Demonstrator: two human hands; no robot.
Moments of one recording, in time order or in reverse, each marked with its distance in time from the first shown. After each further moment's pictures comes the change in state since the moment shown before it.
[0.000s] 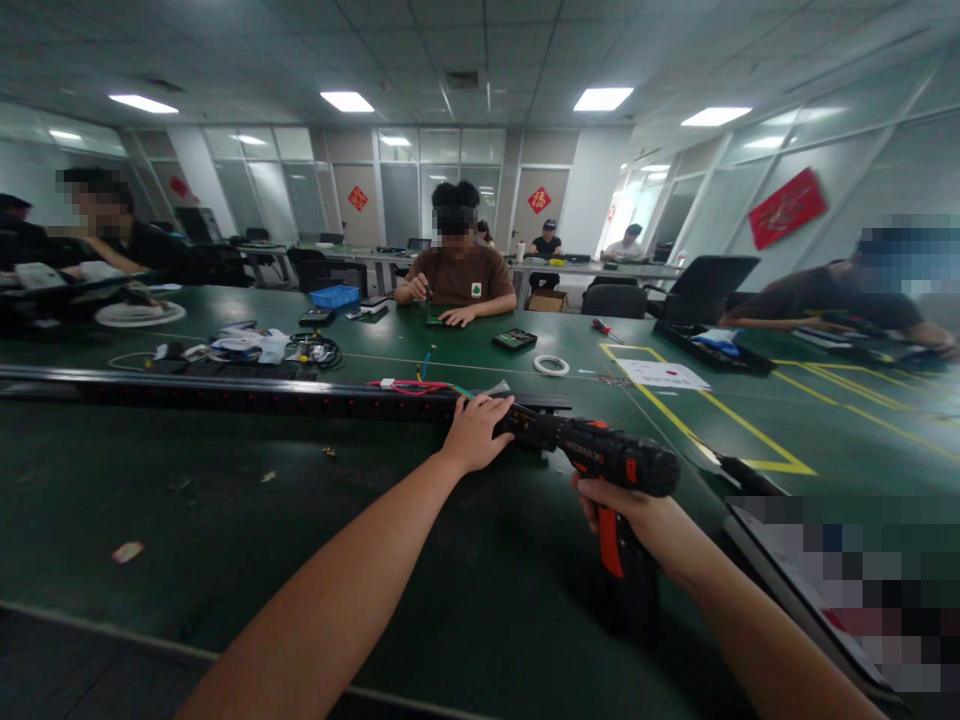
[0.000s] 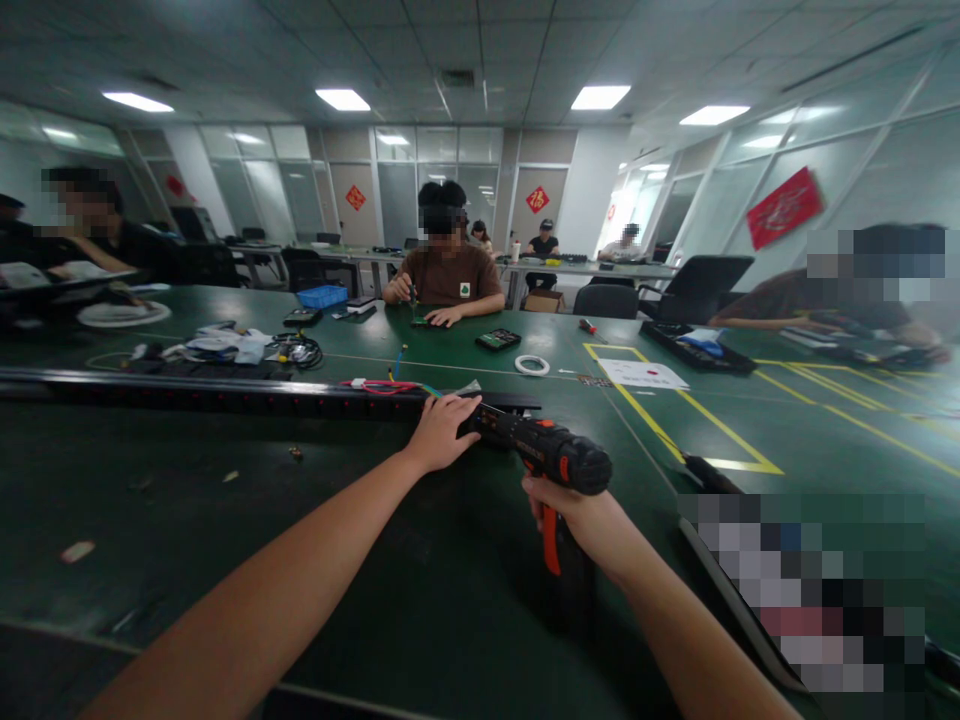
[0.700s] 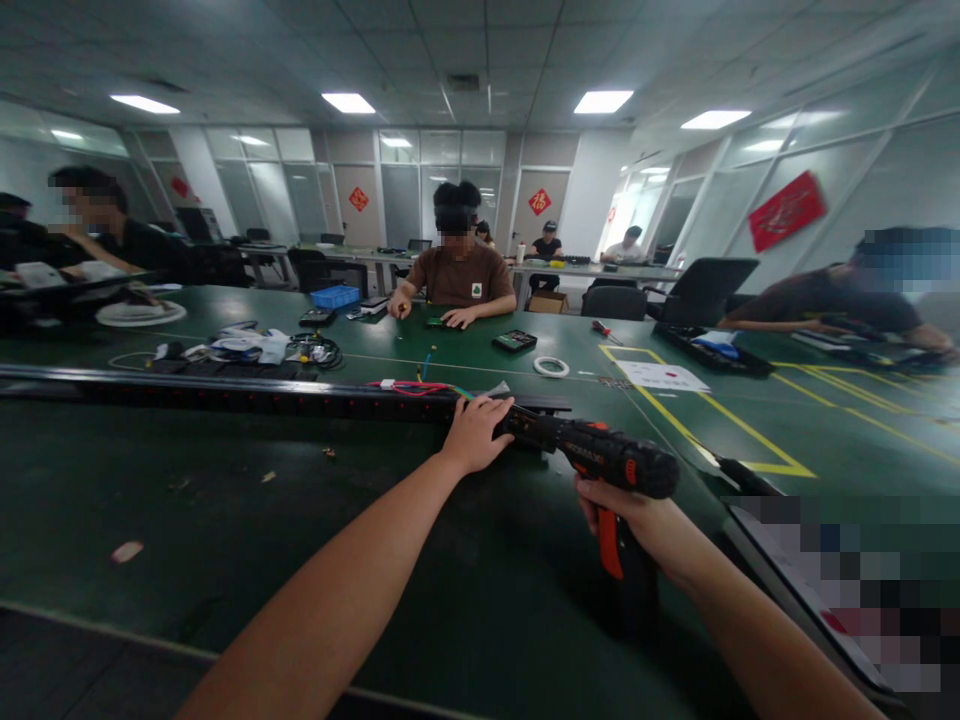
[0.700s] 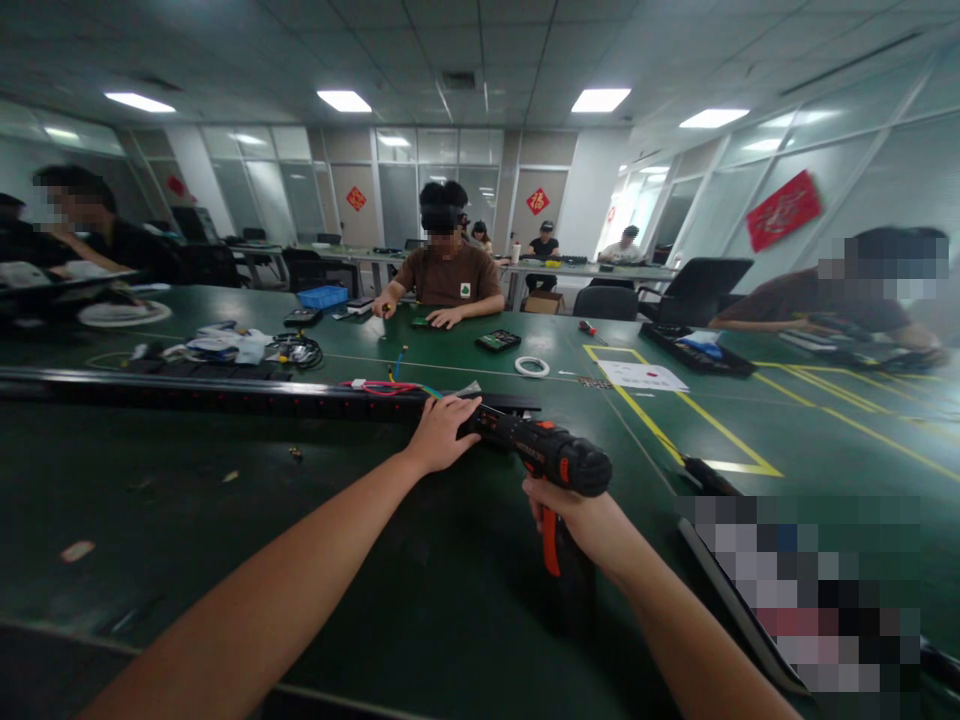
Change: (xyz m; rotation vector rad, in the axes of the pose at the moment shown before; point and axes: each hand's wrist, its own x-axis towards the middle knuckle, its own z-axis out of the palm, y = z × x) left_hand 0.000 0.000 0.000 0.003 -0.007 -0.002; right_hand 0.001 -0.001 -0.001 -0.082 0.001 -0.011
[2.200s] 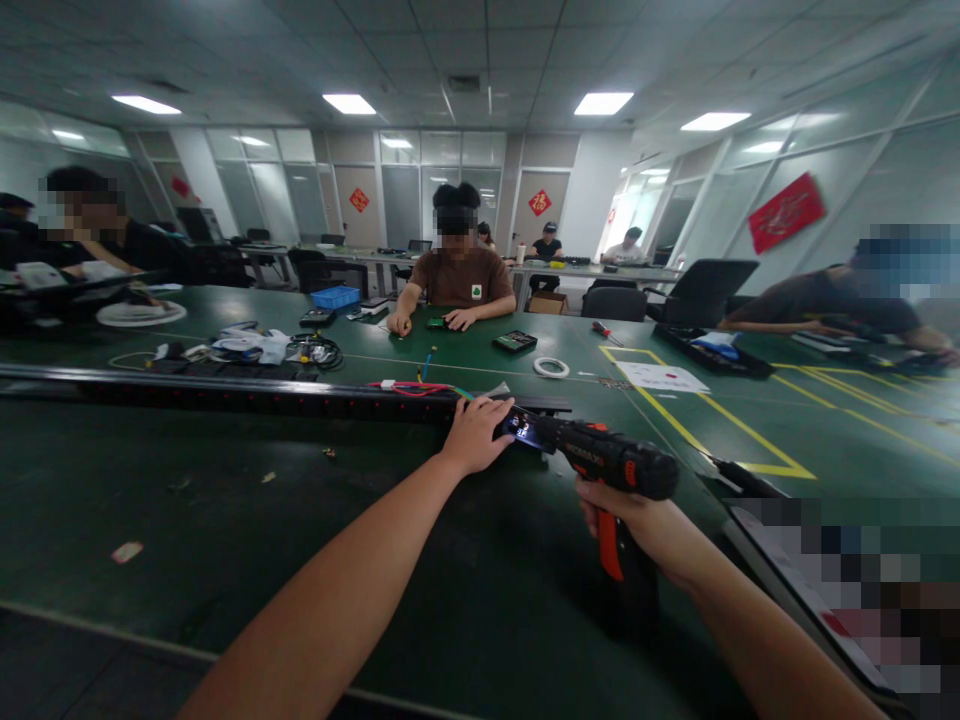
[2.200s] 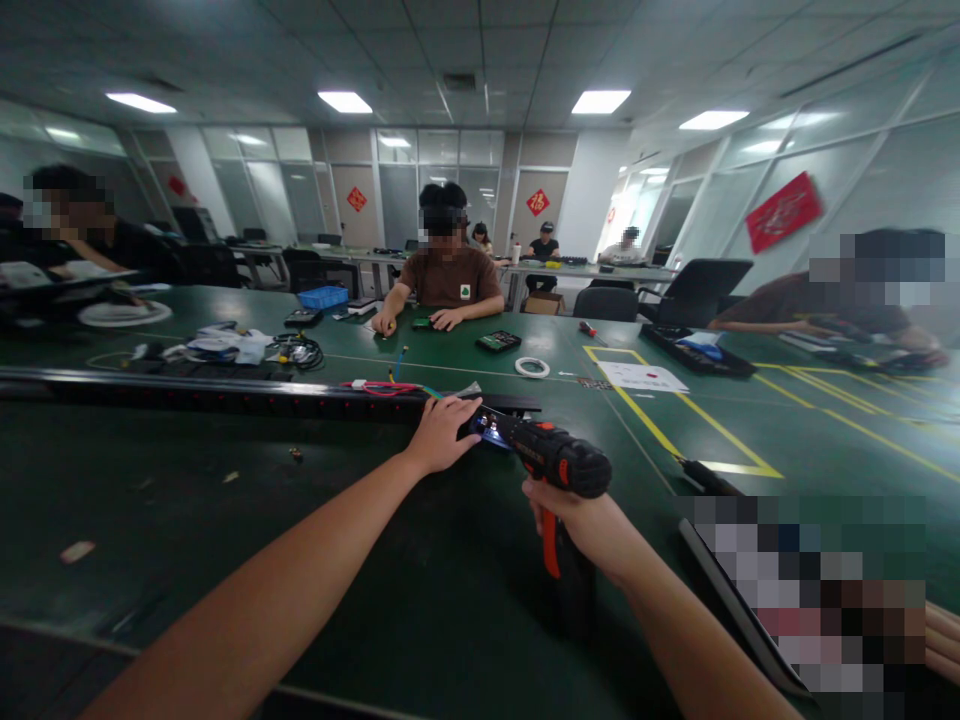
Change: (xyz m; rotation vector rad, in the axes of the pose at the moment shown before) left_hand 0.000 0.000 0.001 -0.004 -0.002 -0.002; right_hand 0.002 0.002 -0.003 0.016 -0.030 0.039
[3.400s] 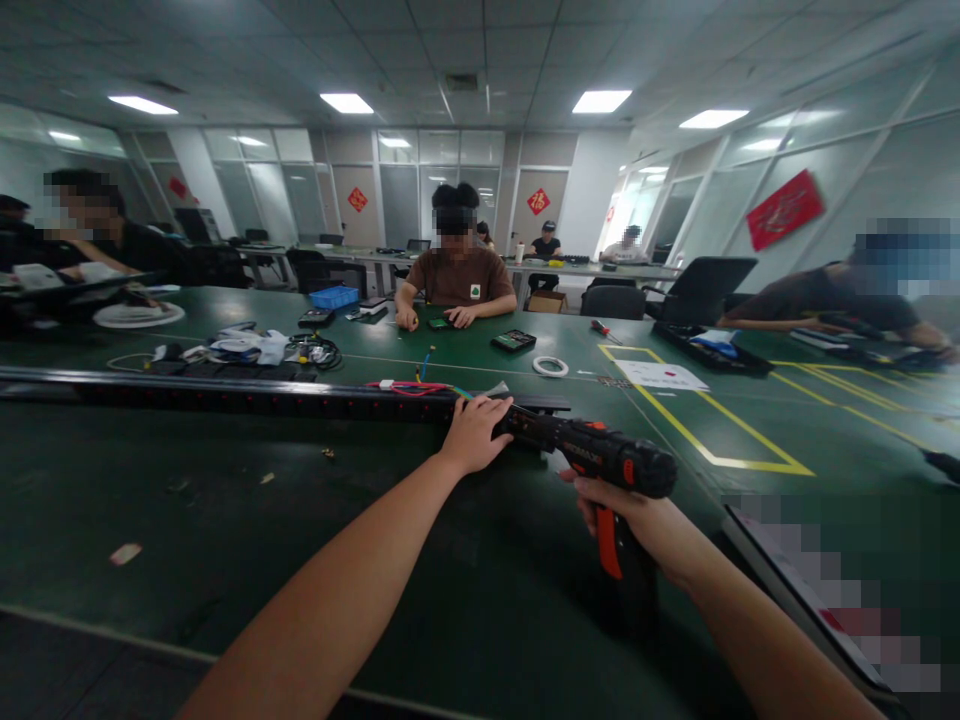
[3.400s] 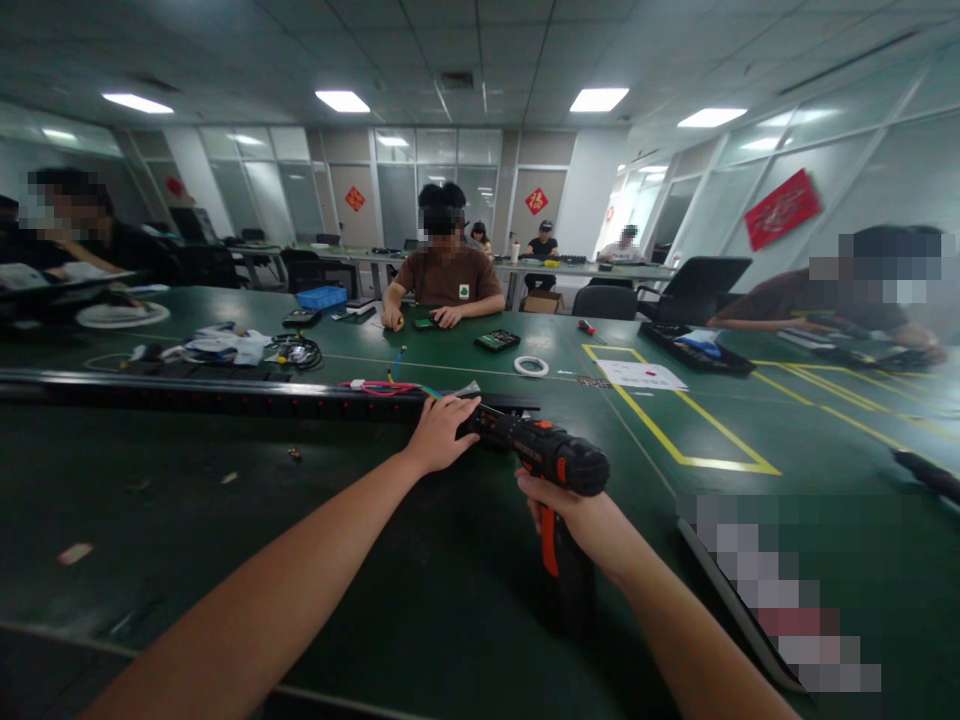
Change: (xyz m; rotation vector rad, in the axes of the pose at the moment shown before) left_hand 0.000 -0.001 0.002 -0.003 0.017 0.003; right_hand -0.006 -0.006 0.007 0.053 0.048 0.024
